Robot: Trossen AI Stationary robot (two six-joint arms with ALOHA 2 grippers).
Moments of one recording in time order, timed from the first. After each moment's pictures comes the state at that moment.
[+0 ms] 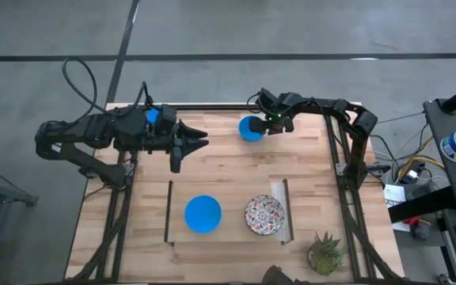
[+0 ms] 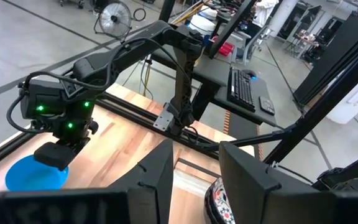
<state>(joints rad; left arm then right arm) -0.14 1.20 1.60 -0.60 -0.28 -0.45 -0.65 1.90 1.29 -0.71 -0.17 0.84</state>
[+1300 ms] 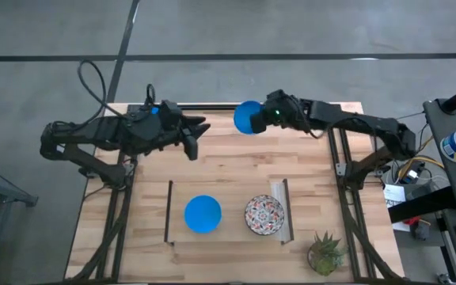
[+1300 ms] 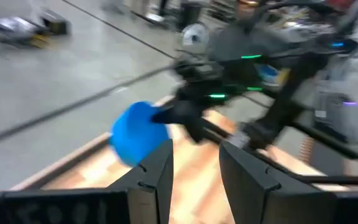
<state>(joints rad) -0.14 1.25 1.60 -0.64 -0.62 -0.48 -0.28 1.46 1.37 -0.69 0.45 0.67</state>
